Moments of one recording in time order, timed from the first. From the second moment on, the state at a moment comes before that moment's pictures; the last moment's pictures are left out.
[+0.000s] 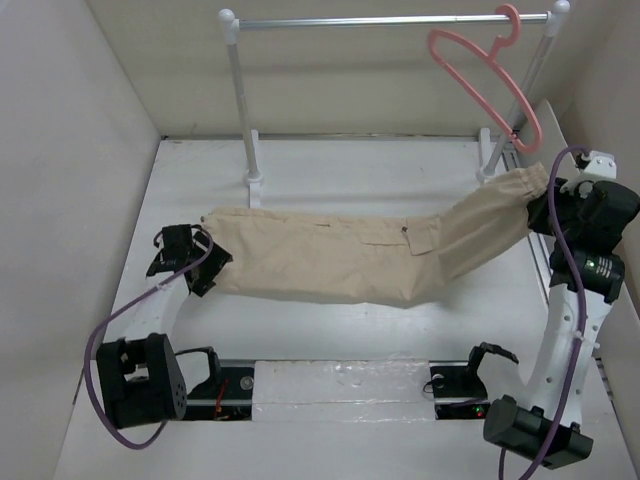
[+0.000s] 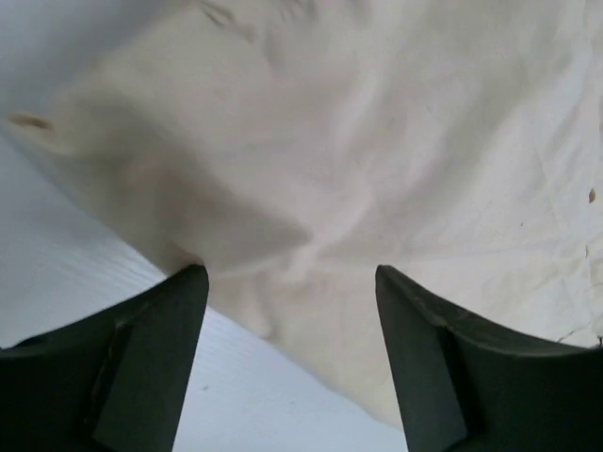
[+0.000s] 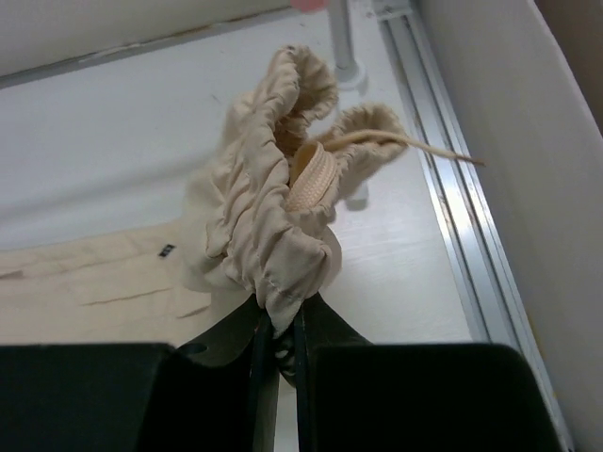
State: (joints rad) left arm 0.12 1.14 0.58 -0.42 0.08 -0.81; right arm -0.45 0.88 1.18 -0.67 -0.27 0.05
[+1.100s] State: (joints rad) left arm 0.09 1.06 1.44 -0.73 -0.20 -0.61; right arm 1.16 2.18 2.05 -0.51 -0.01 0.24
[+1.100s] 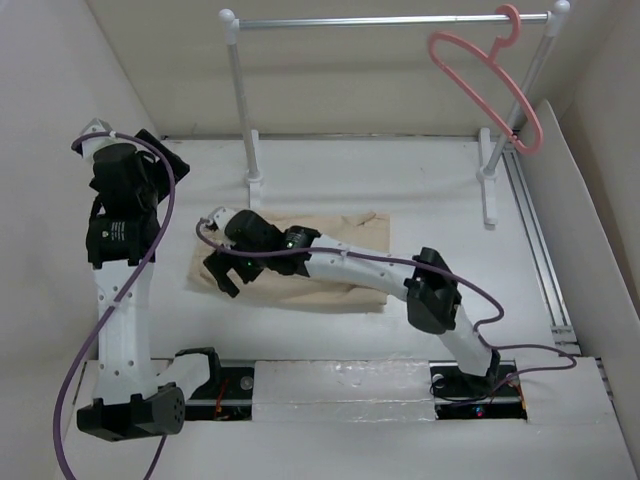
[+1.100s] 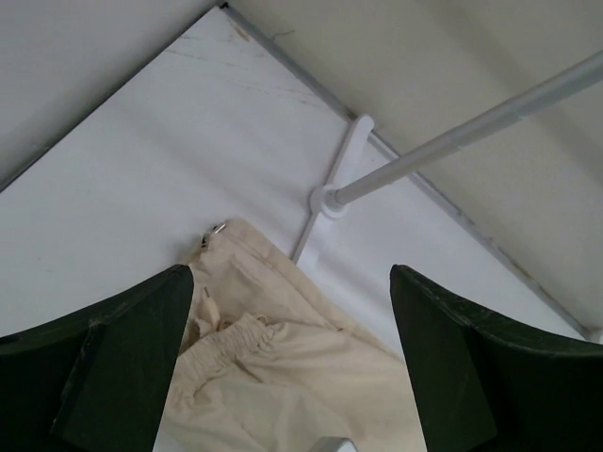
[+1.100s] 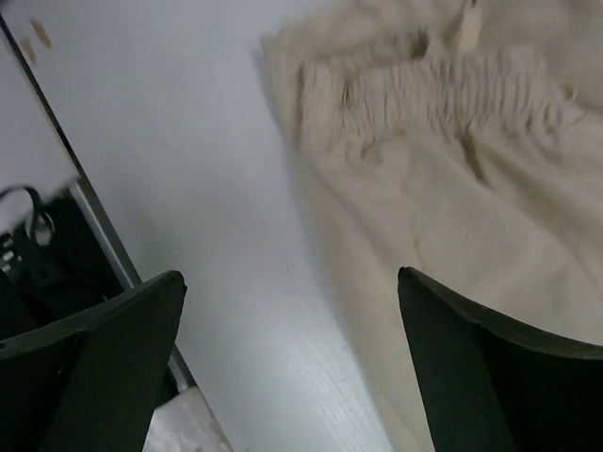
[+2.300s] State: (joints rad) left arm -0.09 1.28 0.76 -0.44 -0.14 -0.71; right arm 0.70 1.25 0.61 -0.34 -0.03 0.15
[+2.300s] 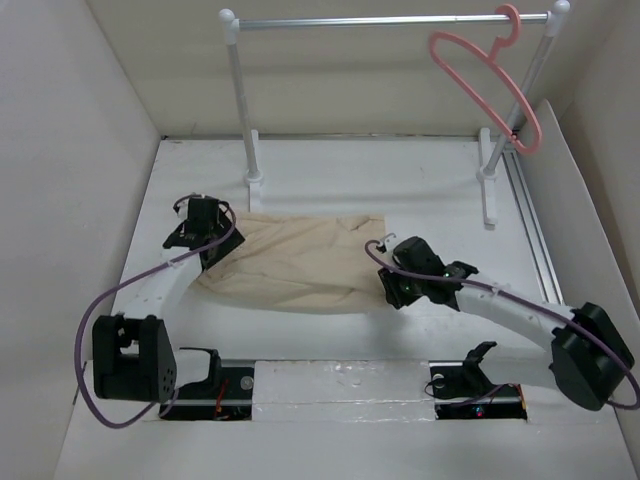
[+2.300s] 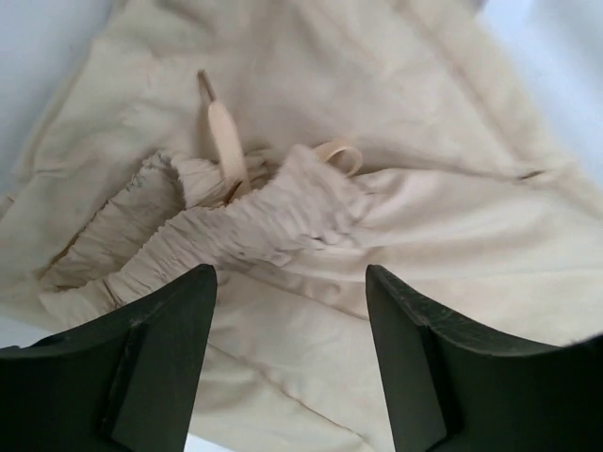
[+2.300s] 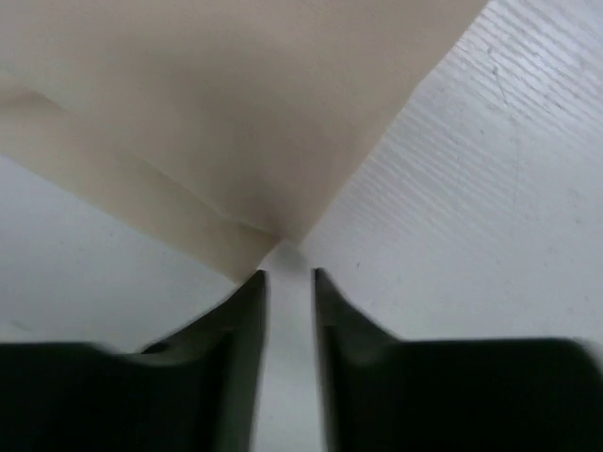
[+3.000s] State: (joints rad) left arm -0.86 1.65 1.17 -0.38 -0.25 -0.69; right arm -0.12 1.52 2.30 -0.80 -0.25 -0.26
